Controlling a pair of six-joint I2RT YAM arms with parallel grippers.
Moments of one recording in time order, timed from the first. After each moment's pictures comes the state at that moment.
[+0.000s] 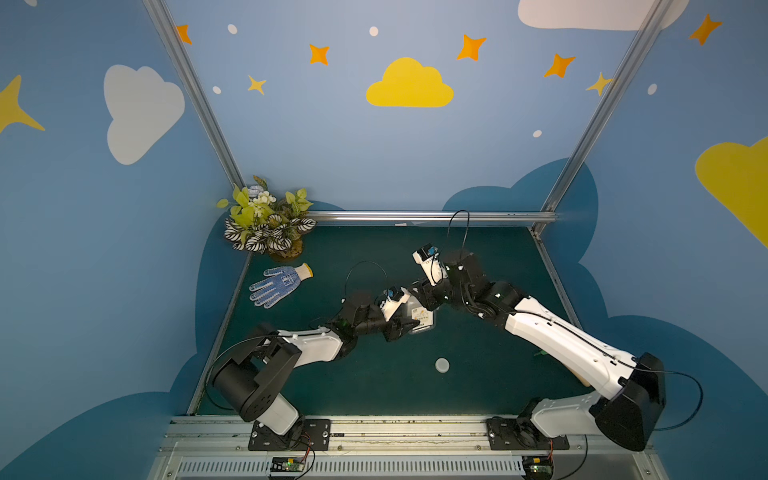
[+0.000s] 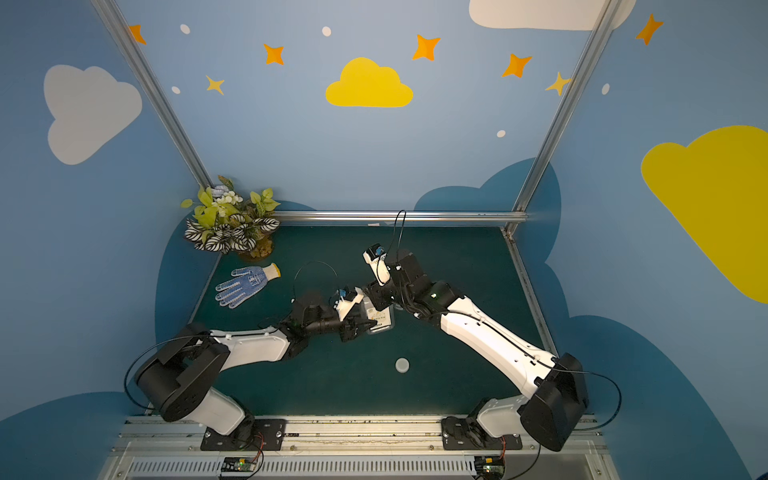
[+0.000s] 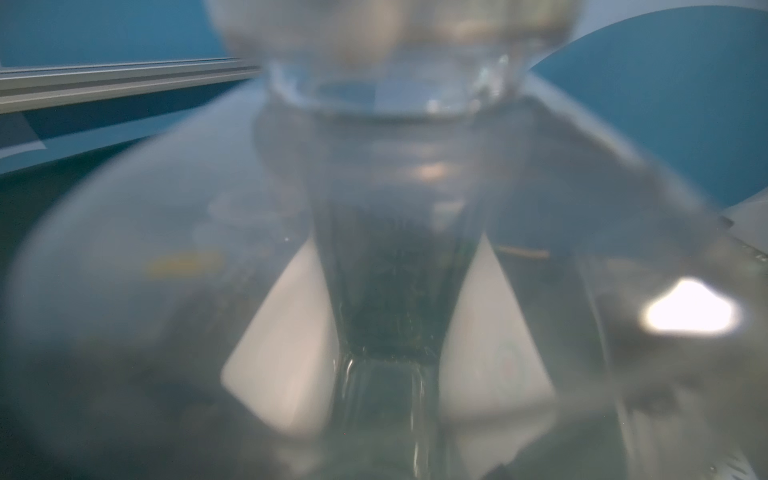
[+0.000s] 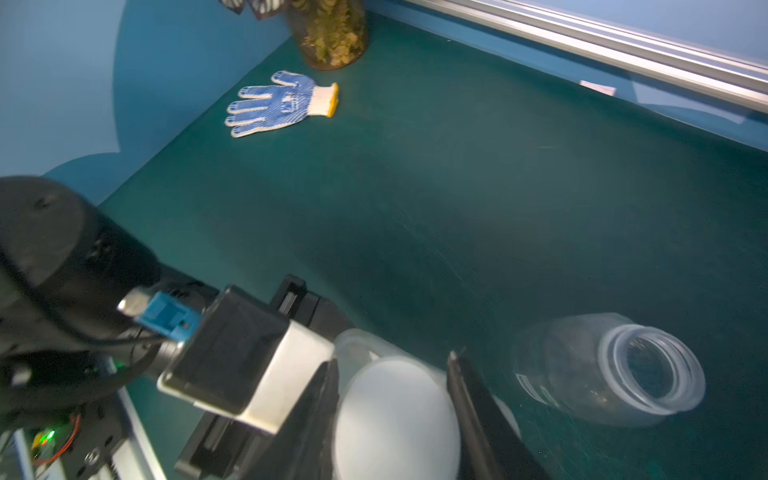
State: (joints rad) left arm -0.65 1.57 0.58 0.65 0.54 -0.03; right arm 0.83 1.38 1.22 -0.48 0.03 0.18
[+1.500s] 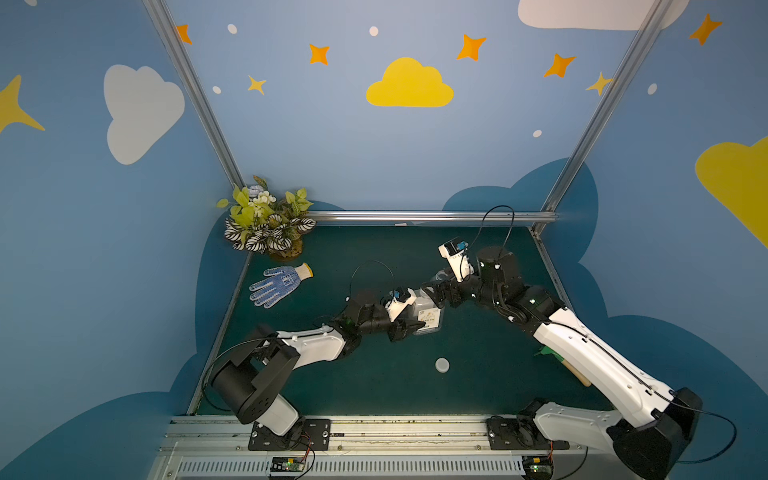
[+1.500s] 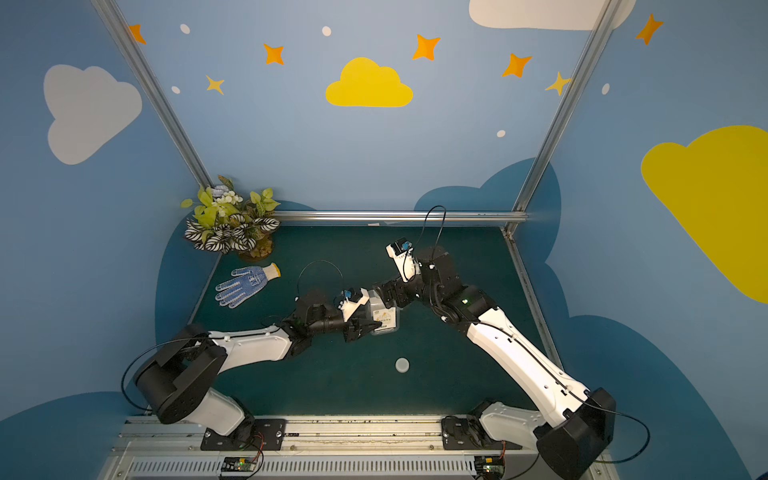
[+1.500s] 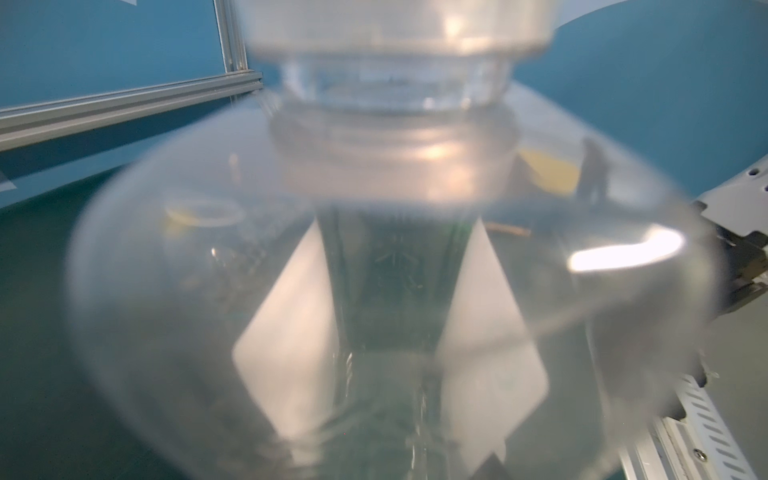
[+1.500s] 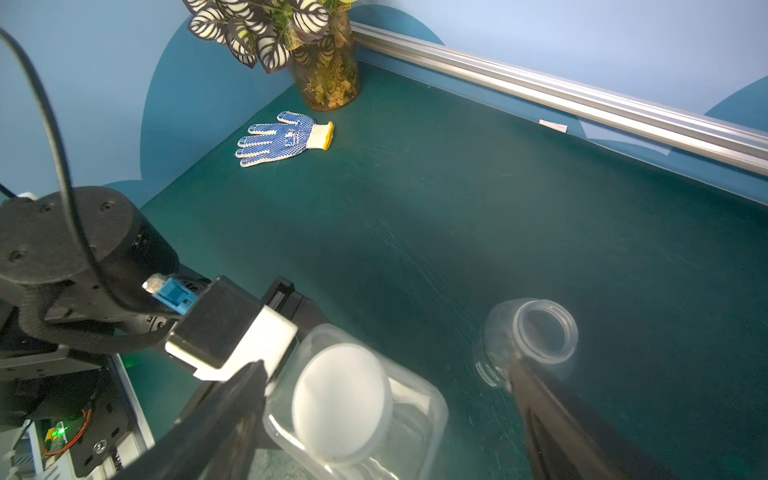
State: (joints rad) left arm -0.67 1.55 0.63 0.60 0.61 0.01; right arm 0.65 1.20 1.15 -0.48 -0.22 0.07
